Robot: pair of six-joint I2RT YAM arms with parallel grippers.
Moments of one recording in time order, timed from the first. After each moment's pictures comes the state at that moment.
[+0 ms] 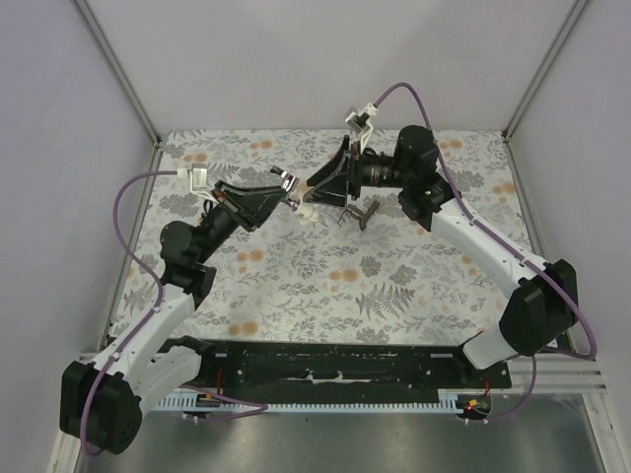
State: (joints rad) left arm -0.32 0.95 0.58 0.79 0.49 -0.86; right arm 0.53 1.52 1.33 0.26 -0.97 0.57
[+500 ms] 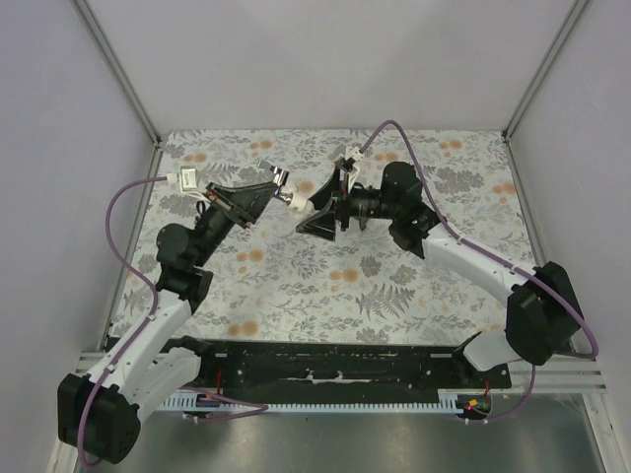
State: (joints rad) left arm -0.32 0.87 0.58 0.69 0.35 -0.94; right arm 0.62 1.47 1.08 0.39 -0.84 0.32
